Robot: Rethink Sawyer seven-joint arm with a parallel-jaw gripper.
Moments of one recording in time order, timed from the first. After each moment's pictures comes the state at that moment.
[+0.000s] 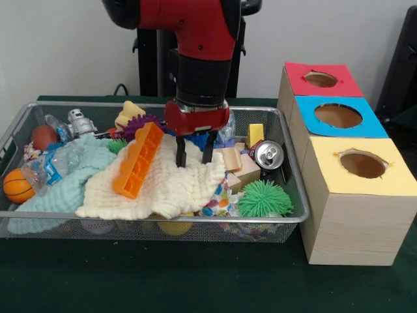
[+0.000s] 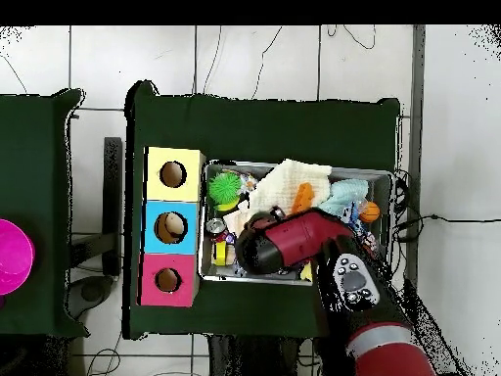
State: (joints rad) arm -0.39 -0.57 0.22 1.68 -0.80 0.30 1.57
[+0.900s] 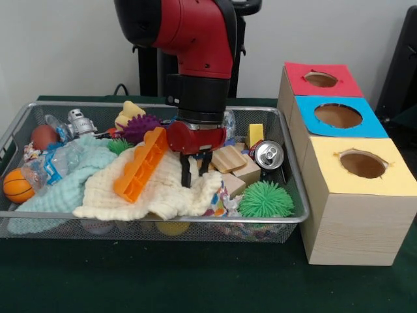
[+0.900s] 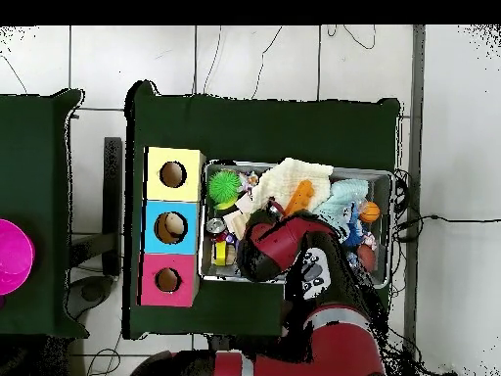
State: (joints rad) arm -0.22 -0.45 0.01 1.58 -0.90 0.01 1.57
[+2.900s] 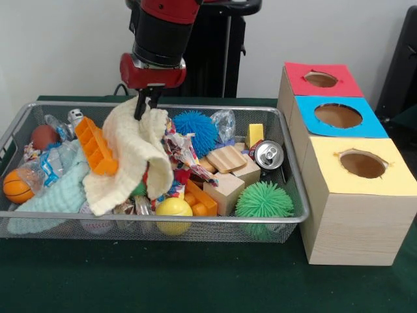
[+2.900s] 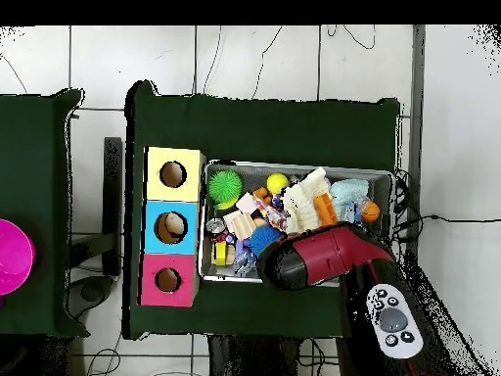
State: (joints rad) arm -0.48 -0.73 0.23 1.78 -0.81 0.58 1.56
